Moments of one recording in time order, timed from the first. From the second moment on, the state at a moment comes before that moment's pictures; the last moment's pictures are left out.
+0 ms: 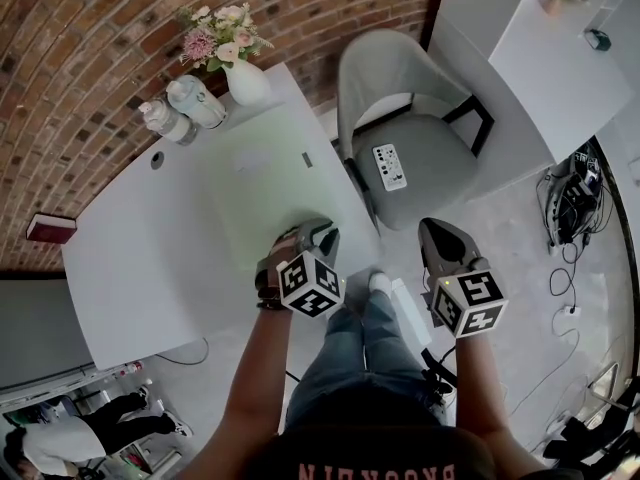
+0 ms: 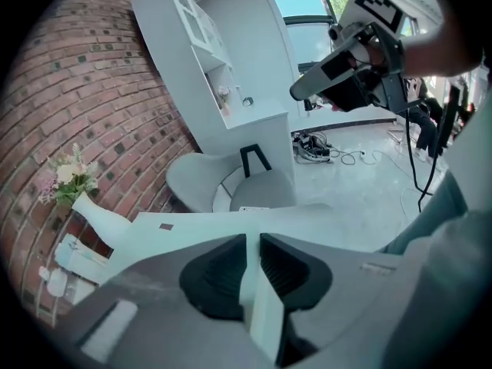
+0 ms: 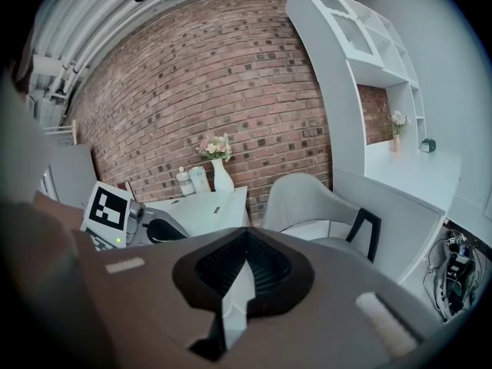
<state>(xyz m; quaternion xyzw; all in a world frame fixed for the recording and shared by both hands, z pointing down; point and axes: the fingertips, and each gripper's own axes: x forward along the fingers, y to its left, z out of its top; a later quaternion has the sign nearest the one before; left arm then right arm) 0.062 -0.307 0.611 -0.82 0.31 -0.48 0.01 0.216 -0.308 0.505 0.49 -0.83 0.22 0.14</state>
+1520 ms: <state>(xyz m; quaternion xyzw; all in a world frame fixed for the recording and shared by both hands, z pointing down) 0.021 -0.321 0.541 -0.80 0.46 0.01 -0.40 0.175 -0.325 0.452 0.46 -0.86 0.18 0.11</state>
